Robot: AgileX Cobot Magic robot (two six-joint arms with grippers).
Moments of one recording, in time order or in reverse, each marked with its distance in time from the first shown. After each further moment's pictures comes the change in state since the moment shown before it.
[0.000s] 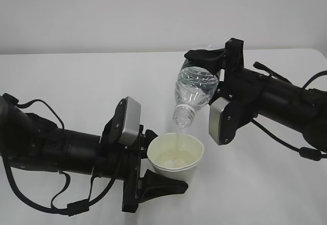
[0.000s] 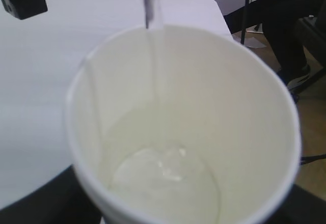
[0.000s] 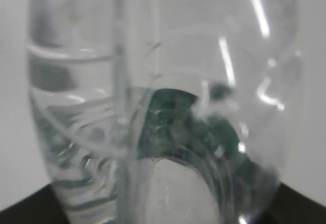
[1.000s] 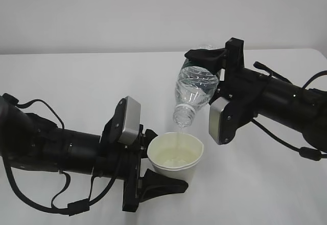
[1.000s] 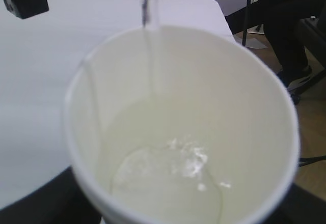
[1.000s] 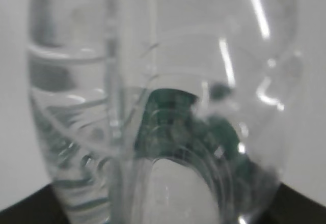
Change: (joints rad) left arm 0.000 0.000 0.000 -0.005 0.000 0.000; right arm 0.000 0.000 0.000 0.007 -0.002 -0.009
